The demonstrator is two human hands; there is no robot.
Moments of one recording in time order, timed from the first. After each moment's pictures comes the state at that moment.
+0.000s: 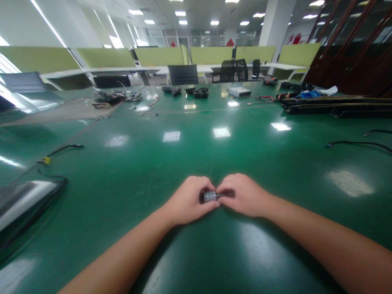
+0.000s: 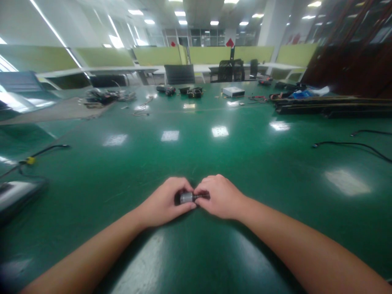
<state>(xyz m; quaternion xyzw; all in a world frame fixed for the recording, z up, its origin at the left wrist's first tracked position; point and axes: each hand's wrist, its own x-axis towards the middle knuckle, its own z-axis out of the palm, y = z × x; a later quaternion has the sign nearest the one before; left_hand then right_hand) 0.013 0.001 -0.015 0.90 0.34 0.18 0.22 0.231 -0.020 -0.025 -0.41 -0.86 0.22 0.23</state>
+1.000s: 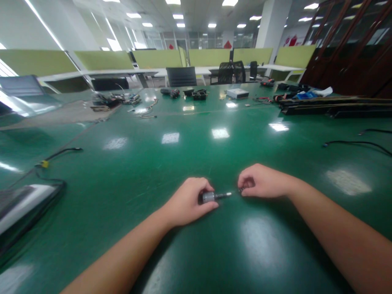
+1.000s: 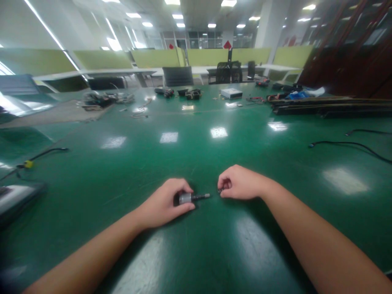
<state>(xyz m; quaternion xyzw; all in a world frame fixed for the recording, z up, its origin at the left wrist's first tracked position) -0.006 -0.006 -0.012 0.89 0.35 0.17 0.23 0.277 -0.008 -0.001 -0.46 -0.81 0.34 0.10</state>
